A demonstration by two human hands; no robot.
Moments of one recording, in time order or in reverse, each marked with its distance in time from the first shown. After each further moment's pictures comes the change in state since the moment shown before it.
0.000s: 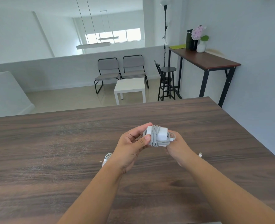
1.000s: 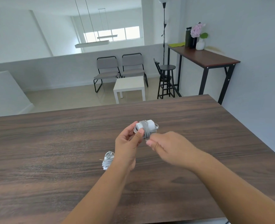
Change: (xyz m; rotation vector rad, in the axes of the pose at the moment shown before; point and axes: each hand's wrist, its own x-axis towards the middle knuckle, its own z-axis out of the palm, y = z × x) left_hand 0.007 -0.020 0.001 -0.034 0.451 0.045; right_hand -0.023 -0.041 0.003 -1.088 -0.228 -0.364
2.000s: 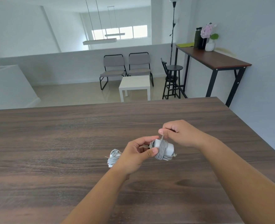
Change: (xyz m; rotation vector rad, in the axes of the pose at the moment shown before) left_hand -0.014 -0.001 -0.029 0.321 -0.459 -0.043; right_hand 0.036 0.049 -0.002 0.362 -0.088 0.154
